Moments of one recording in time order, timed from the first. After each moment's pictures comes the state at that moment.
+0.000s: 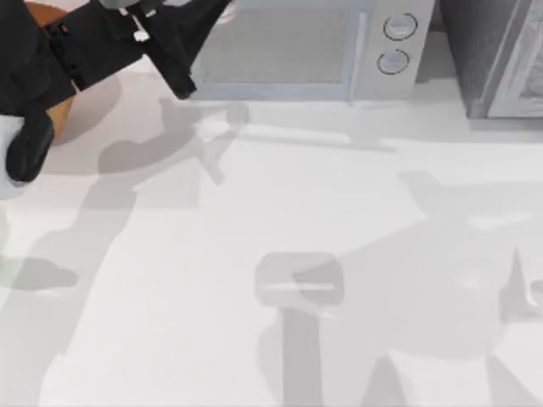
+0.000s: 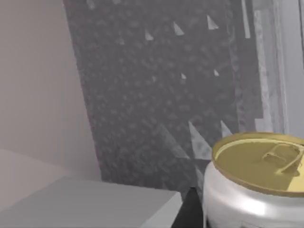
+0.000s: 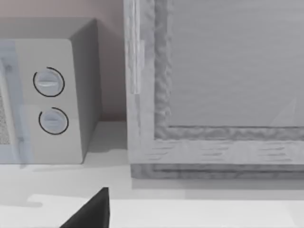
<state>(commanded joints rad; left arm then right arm) -0.24 1.72 0.92 1.05 0.81 0.01 0.00 0.00 0.00 0.00 0.00 0.00</state>
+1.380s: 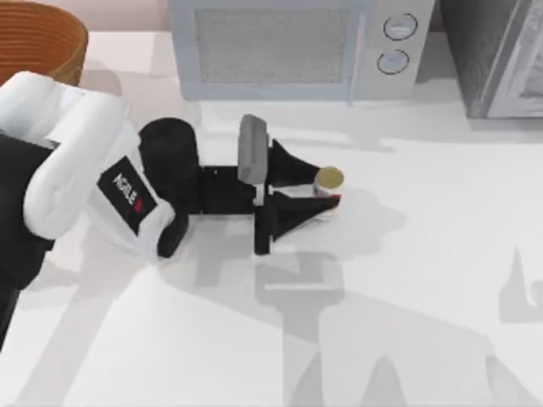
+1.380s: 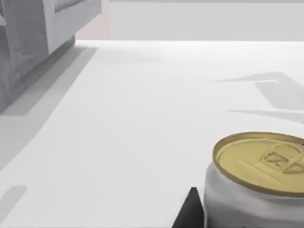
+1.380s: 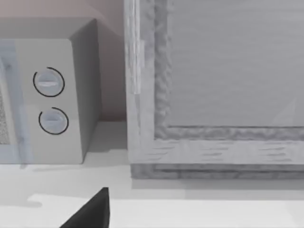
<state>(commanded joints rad) -0.40 2.57 1.24 1.30 1.22 0.02 0.00 0.00 0.00 0.00 0.00 0.00</state>
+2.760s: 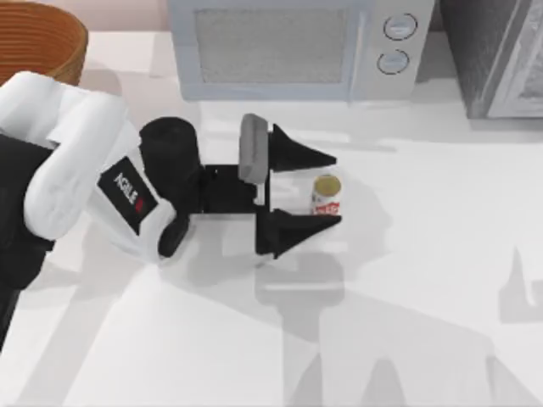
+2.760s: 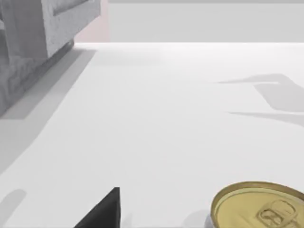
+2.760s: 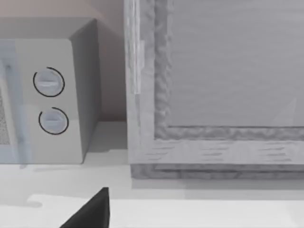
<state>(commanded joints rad) -0.40 2.57 1.24 1.30 1.22 0.02 0.00 0.00 0.00 0.00 0.00 0.00</state>
